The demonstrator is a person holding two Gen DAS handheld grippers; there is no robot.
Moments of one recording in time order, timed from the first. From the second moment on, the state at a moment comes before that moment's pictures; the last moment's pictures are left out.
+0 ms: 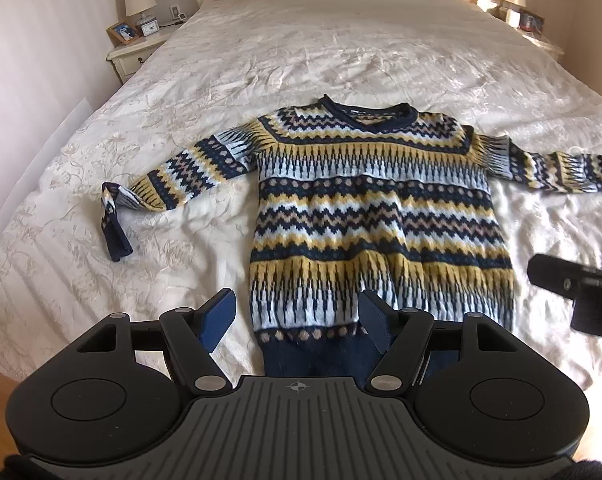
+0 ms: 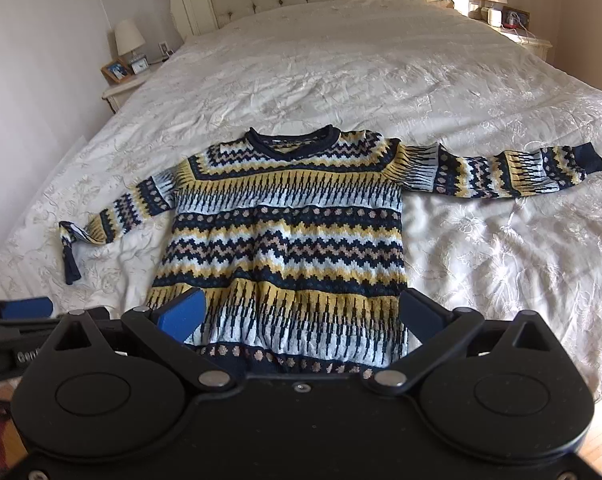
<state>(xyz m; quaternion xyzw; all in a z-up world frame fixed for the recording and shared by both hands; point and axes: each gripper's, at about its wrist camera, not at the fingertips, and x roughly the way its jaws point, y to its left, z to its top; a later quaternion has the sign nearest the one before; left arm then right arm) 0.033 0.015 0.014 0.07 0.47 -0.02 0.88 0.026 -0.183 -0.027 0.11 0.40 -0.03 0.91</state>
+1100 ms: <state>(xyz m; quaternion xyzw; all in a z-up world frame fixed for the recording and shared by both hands) 0.055 0.024 -0.005 0.07 0.50 -0.03 0.86 0.046 -0.170 -0.038 0.11 0.43 -0.04 0.90</state>
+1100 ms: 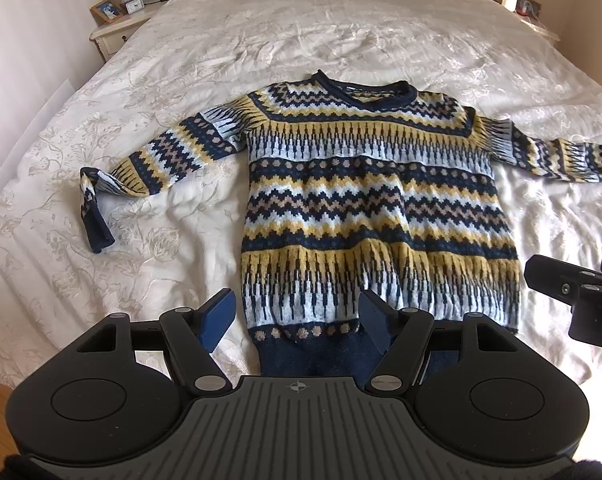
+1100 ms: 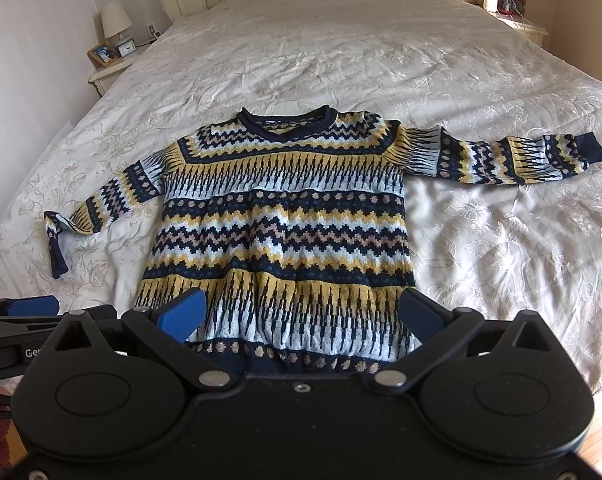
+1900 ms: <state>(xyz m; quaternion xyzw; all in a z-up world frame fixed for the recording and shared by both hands) 0.087 0.033 -0.003 0.07 0.49 -0.07 0.86 0.069 -0.155 -0.033 0.12 0.42 -0.08 0.90</state>
